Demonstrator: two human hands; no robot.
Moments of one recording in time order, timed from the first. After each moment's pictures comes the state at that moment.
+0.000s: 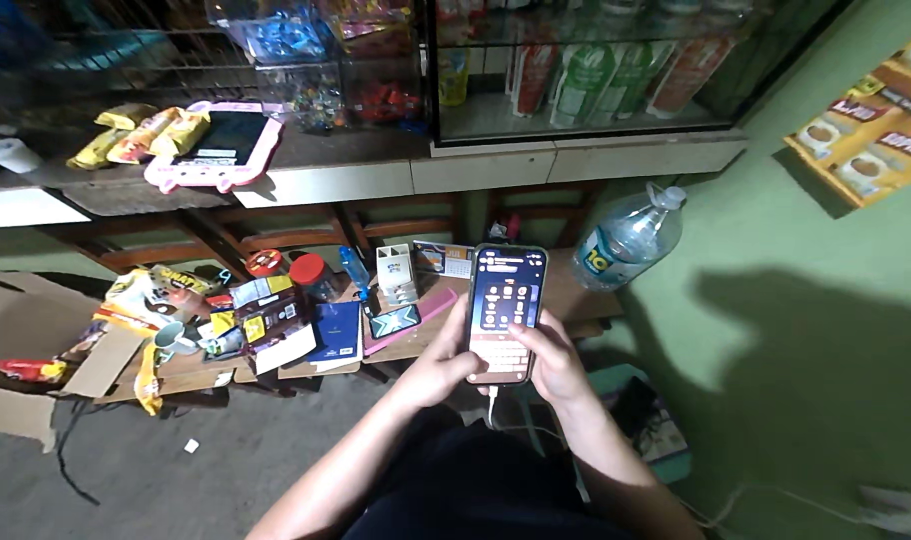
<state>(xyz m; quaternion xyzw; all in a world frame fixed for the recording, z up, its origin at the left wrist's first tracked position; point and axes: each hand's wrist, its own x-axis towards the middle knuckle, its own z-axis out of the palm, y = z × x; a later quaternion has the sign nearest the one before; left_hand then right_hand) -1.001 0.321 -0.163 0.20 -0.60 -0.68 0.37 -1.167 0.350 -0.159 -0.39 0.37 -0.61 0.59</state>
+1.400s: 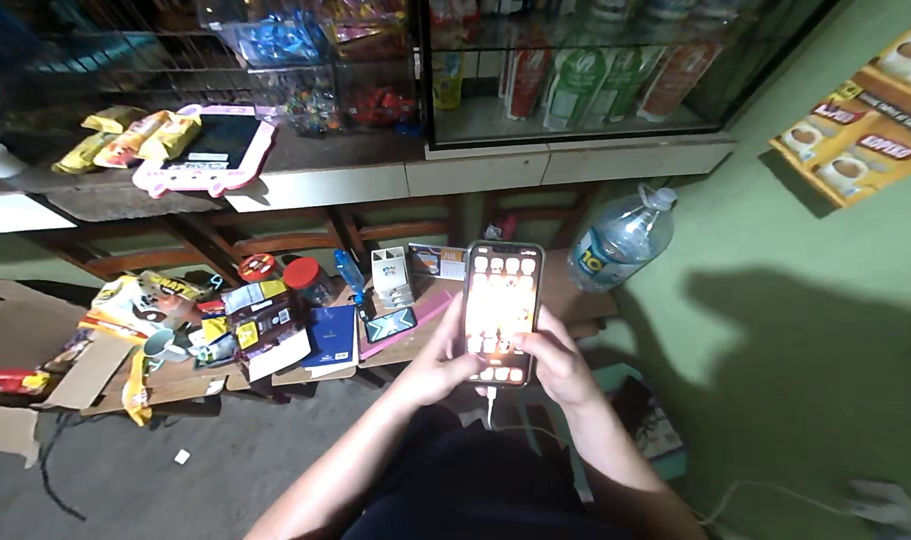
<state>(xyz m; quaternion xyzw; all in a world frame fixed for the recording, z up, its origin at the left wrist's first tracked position) -1.002 0.317 -0.167 0.18 -0.61 -0.66 0.39 -1.179 0.349 -0.158 -0.50 0.36 -0.57 0.54</state>
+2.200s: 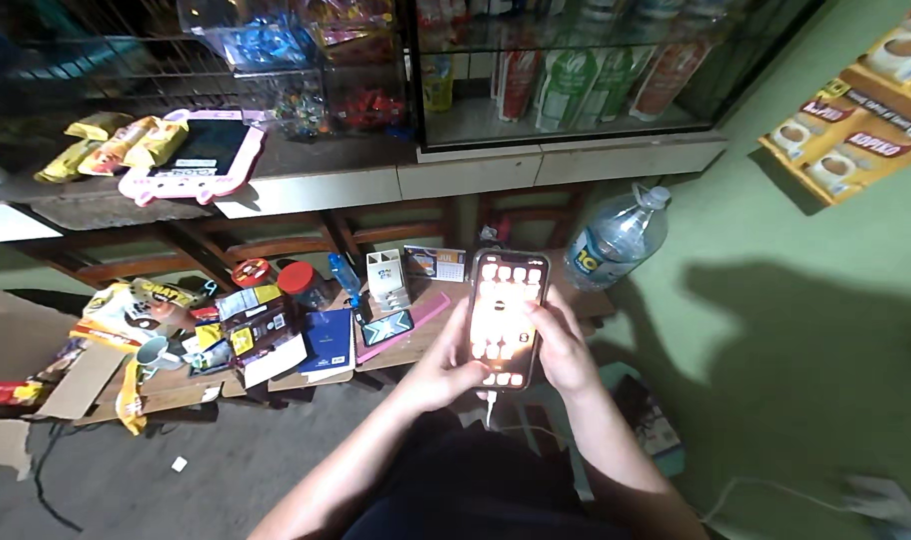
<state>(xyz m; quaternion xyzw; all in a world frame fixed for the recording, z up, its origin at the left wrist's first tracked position) -1.012 0.314 -0.165 0.18 -0.64 -0.65 0.37 -1.183 0.339 -0.147 -0.48 0.47 -0.60 0.44</state>
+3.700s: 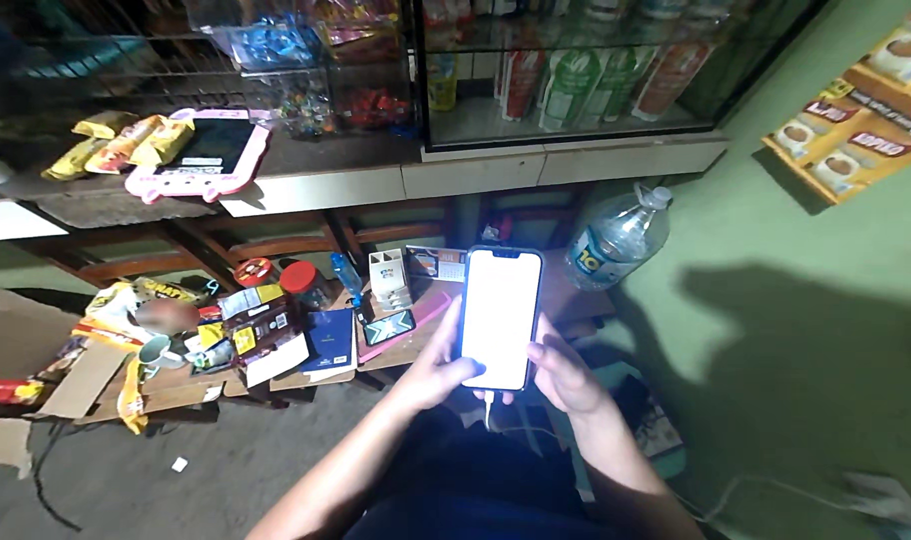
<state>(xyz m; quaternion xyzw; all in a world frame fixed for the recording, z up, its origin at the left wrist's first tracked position) -1.002 0.316 -0.168 0.16 -0.62 -0.66 0.40 -1.190 0.354 -0.164 -0.46 0.27 -0.53 0.66</state>
